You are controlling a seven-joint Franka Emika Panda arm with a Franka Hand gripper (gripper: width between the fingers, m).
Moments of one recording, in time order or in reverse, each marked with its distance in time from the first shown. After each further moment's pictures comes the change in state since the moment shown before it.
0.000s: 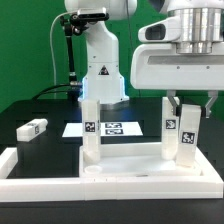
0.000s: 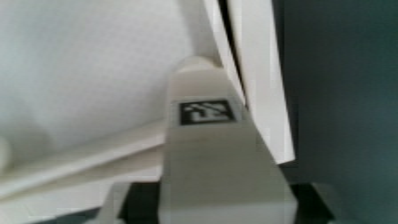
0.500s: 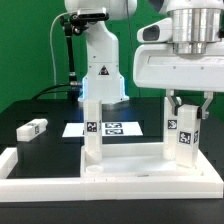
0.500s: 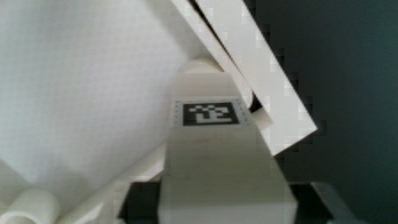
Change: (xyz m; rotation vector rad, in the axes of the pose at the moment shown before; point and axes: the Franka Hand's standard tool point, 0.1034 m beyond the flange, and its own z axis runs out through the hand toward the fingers) arm 0.001 0.003 0.001 0.002 -0.002 0.361
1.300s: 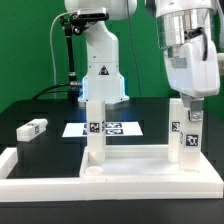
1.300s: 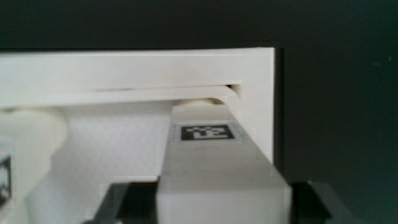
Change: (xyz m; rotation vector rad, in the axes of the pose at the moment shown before) arm 0.004 -0.007 0.002 0.102 -0.072 0.950
